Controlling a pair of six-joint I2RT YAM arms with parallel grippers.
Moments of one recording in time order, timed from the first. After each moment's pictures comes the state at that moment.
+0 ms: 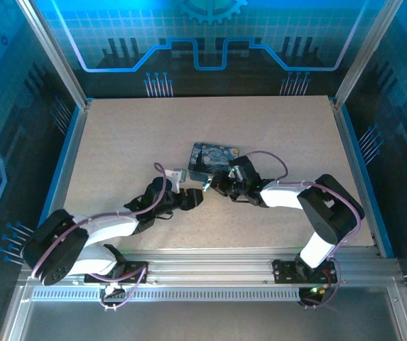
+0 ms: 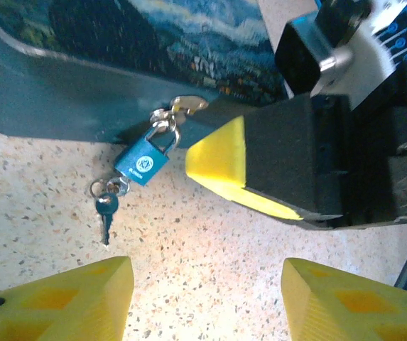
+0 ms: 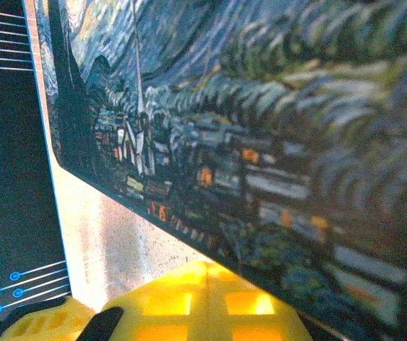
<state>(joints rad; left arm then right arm) -0.65 1.31 0.39 0.43 0.18 -0.70 0.63 1.67 0.72 0.26 -0.31 1.11</state>
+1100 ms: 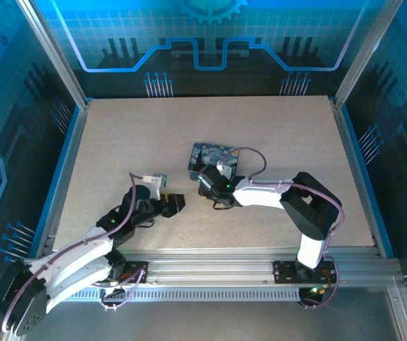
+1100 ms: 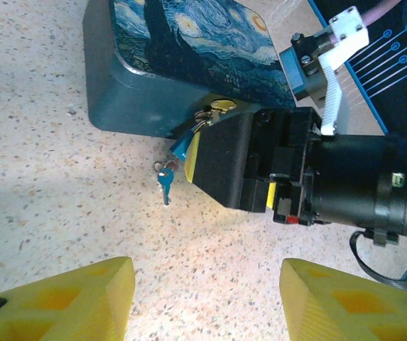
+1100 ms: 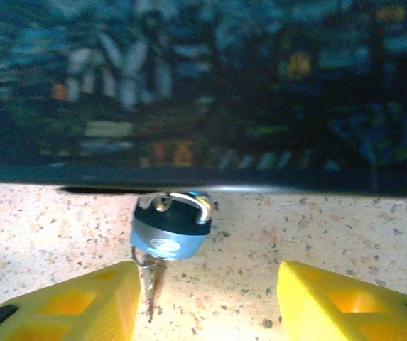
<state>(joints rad) -0.58 0.81 0.29 0.04 0.14 -0.61 0.88 1.81 1.01 -0.24 0.29 1.09</state>
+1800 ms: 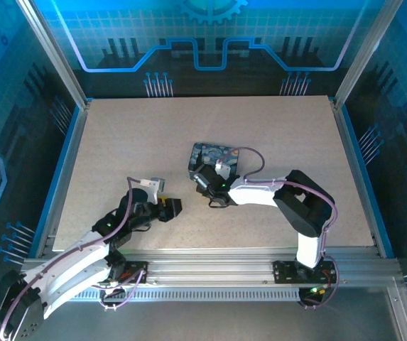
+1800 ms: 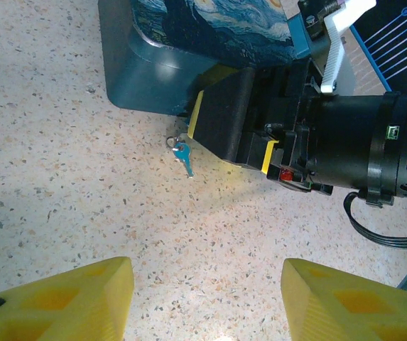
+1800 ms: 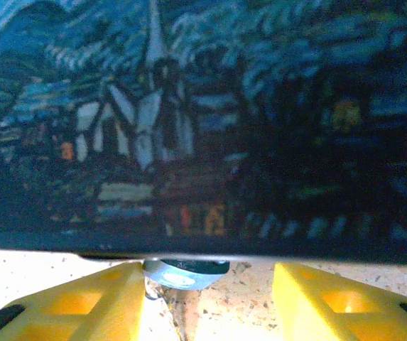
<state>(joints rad) -0.58 0.74 0.28 -0.05 0.14 -0.58 0.89 1.86 1.06 -0.22 0.35 1.16</state>
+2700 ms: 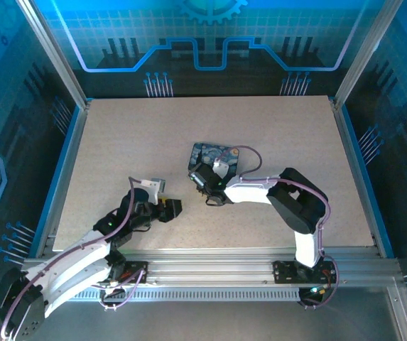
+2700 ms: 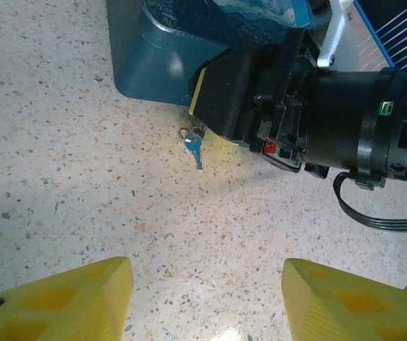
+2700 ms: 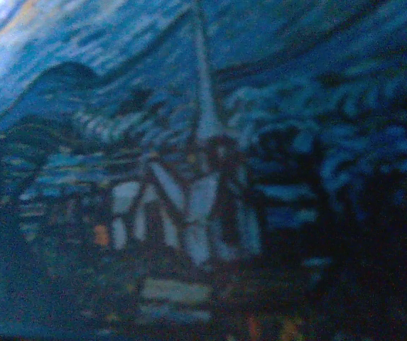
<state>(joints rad) -0.57 0.76 0.27 -0.05 0.14 -0.57 0.89 1.92 1.11 -0.20 0.40 1.18</state>
